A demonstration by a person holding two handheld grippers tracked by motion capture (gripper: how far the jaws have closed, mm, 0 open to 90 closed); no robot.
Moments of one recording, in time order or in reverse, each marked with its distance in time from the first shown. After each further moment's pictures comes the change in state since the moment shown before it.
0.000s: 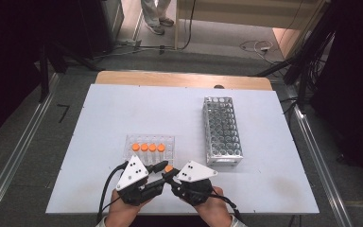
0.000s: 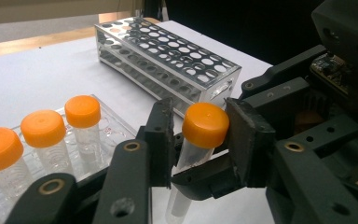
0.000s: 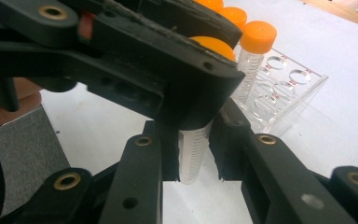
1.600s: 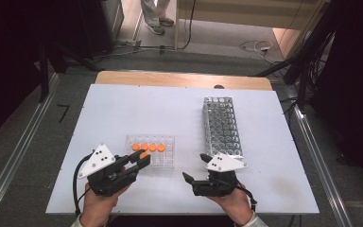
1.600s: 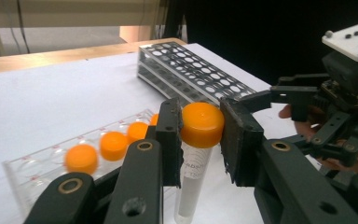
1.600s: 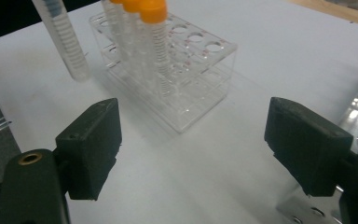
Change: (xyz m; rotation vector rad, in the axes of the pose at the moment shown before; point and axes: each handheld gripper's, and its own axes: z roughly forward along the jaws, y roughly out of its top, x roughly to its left) left arm 0.040 0.020 -0.051 -0.069 0.068 -0.095; right arm -0.054 -0.024 -0.031 -0.013 -0.069 0.090
